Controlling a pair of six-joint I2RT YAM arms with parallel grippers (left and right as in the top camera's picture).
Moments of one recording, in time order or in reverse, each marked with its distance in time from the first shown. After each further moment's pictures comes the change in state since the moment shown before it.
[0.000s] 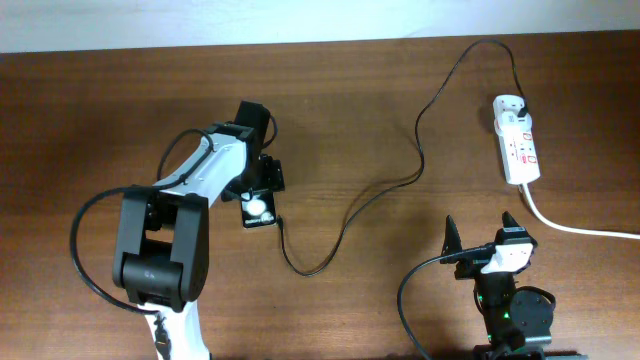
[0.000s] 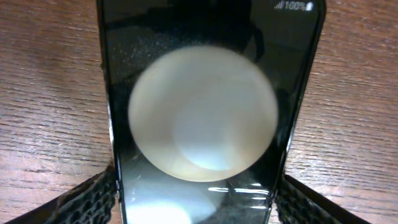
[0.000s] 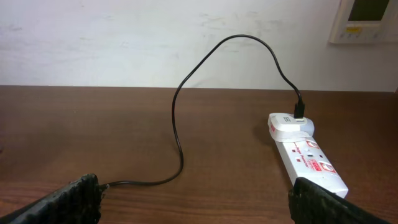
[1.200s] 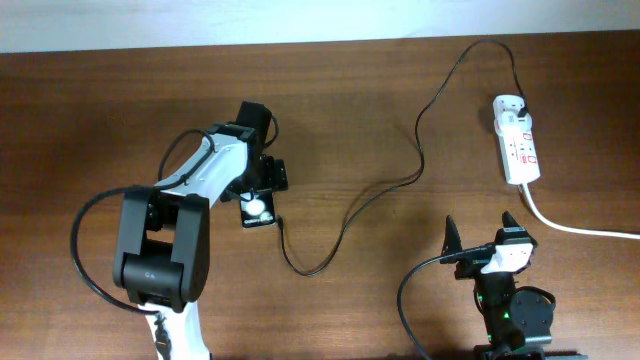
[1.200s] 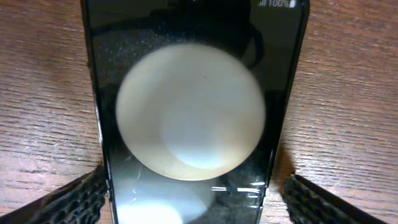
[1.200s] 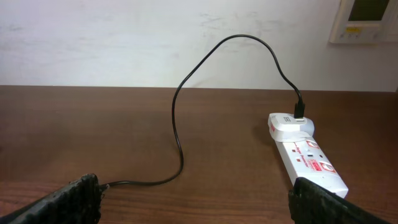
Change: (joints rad) left arm -0.003 -0.002 -0.002 0.004 -0.005 -0.003; right arm 0.000 0.000 0.000 0.000 0.000 0.000
